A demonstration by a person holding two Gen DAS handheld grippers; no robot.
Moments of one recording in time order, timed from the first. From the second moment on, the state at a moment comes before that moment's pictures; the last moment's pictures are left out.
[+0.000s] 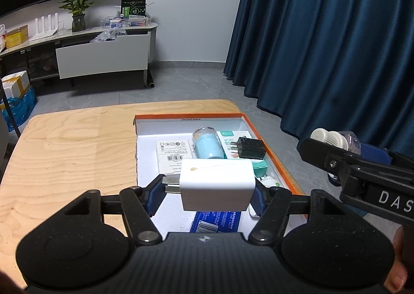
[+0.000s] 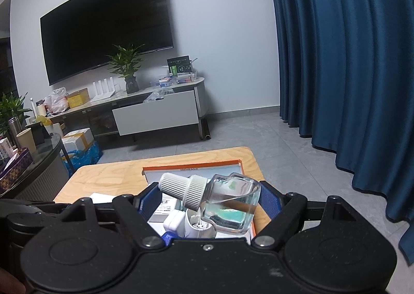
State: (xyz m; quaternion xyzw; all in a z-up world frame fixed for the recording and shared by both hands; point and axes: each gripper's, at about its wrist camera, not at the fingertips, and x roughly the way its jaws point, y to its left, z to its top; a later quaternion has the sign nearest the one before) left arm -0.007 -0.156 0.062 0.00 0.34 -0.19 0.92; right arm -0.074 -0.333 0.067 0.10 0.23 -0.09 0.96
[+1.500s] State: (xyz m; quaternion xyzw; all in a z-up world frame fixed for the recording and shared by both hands) left arm 0.010 -0.159 0.068 -0.01 0.33 -0.18 0.92; right arm -0.074 -0.331 0.073 0.09 0.22 -0.08 0.97
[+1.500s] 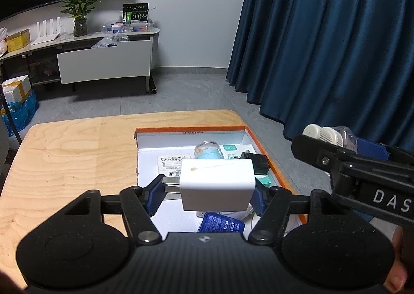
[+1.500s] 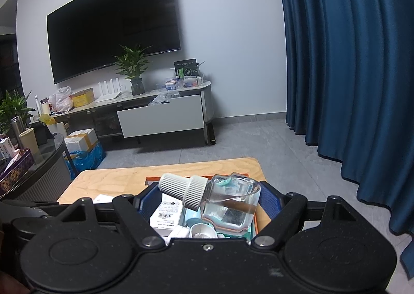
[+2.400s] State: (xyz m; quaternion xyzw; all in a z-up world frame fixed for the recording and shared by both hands) left arm 0.023 -0.161 0.072 -0.01 0.33 -0.18 0.93; right arm -0.072 -0.336 0.079 0.09 0.22 -0.08 0.97
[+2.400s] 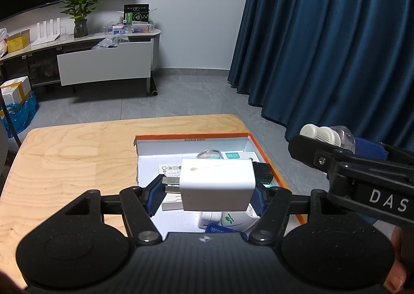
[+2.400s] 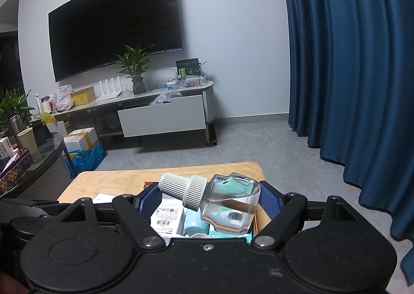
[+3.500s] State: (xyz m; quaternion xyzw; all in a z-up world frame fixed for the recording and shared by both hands) left arm 0.046 -0.165 0.062 -0.01 0.34 -0.18 0.92; right arm -0.043 -0.342 0.069 0.08 0.24 -0.08 0.96
